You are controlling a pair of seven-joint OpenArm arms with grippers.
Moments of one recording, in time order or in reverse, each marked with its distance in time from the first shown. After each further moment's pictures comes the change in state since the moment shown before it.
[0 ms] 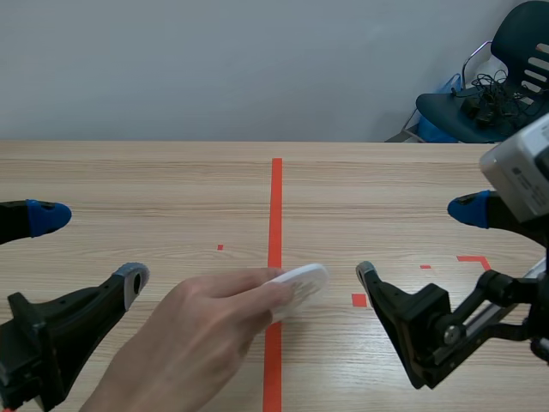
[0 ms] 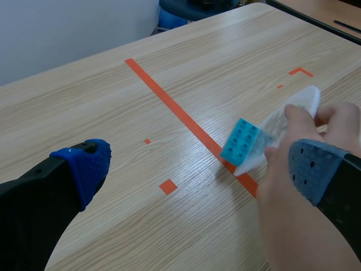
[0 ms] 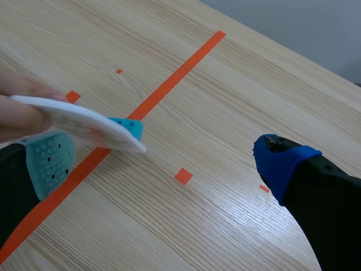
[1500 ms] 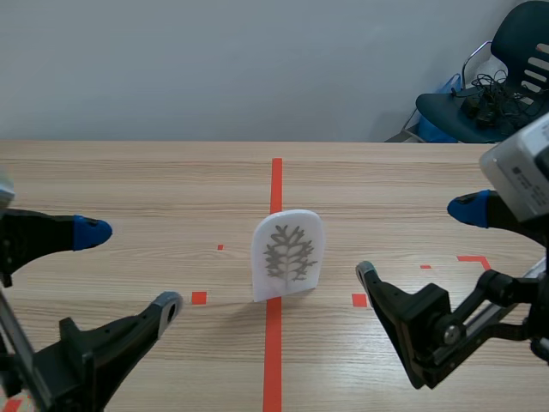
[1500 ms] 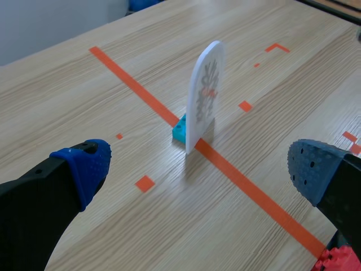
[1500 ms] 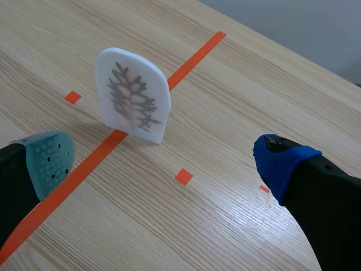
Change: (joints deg) left arm -6.6 1.3 6.8 -2.8 4.4 -2.5 4.5; right arm 0.0 0.0 0.0 0.1 0.0 0.0 0.0
